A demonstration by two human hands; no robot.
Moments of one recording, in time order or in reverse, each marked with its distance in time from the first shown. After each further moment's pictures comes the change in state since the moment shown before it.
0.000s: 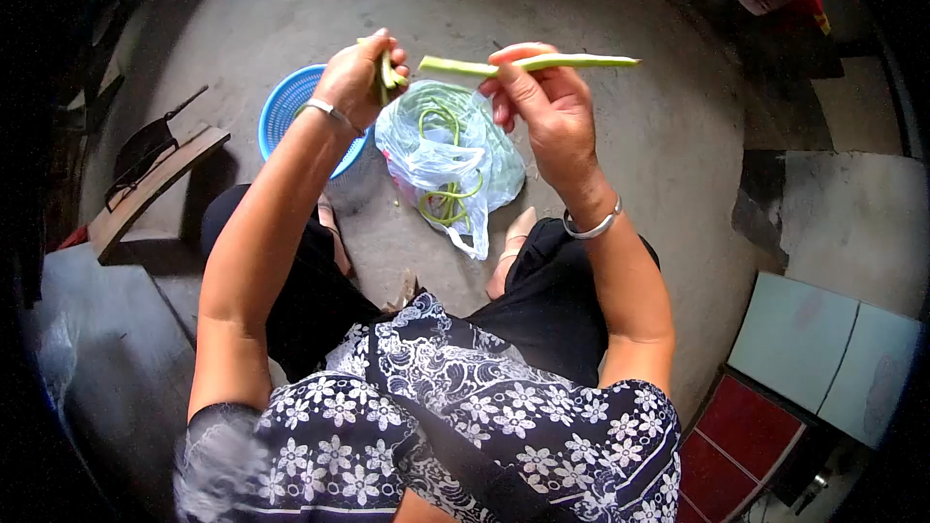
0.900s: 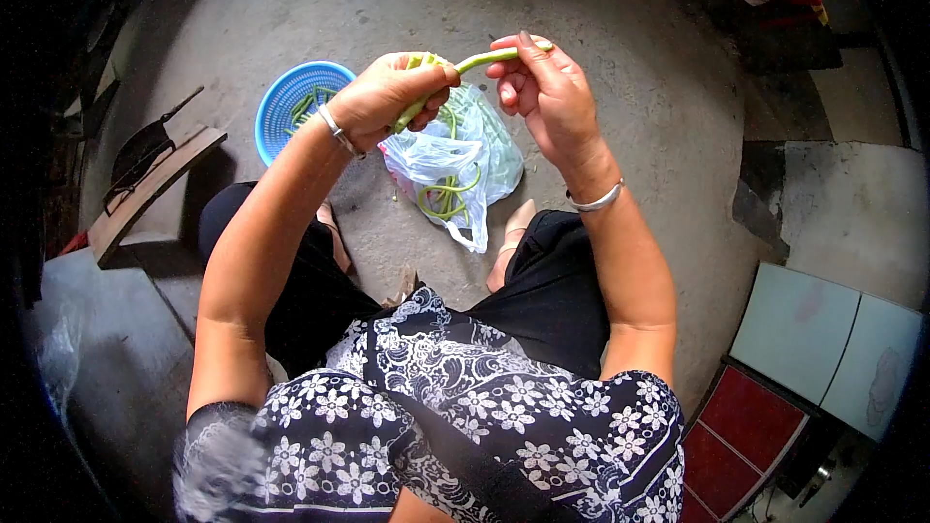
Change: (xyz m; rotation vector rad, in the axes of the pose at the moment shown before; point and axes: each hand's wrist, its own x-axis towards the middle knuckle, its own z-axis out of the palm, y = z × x) left_hand -0.029 -0.005 0.024 0.390 -0.489 -0.067; right_hand 0.012 0.007 -0.020 0.278 0.023 0.278
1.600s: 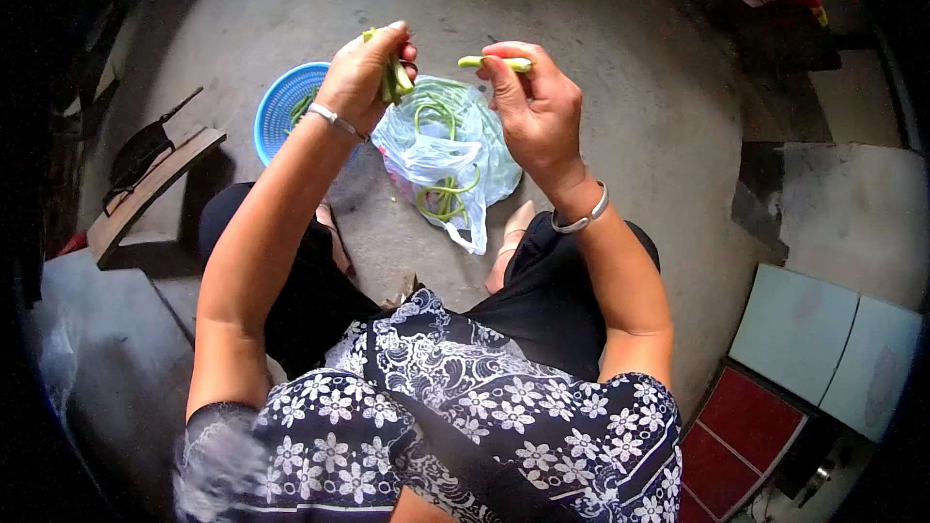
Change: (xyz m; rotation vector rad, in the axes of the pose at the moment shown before) left_hand 0.012 0.000 -0.012 -0.322 0.422 0.224; right_hand -0.013 0.010 0.022 -0.772 0.147 -0.583
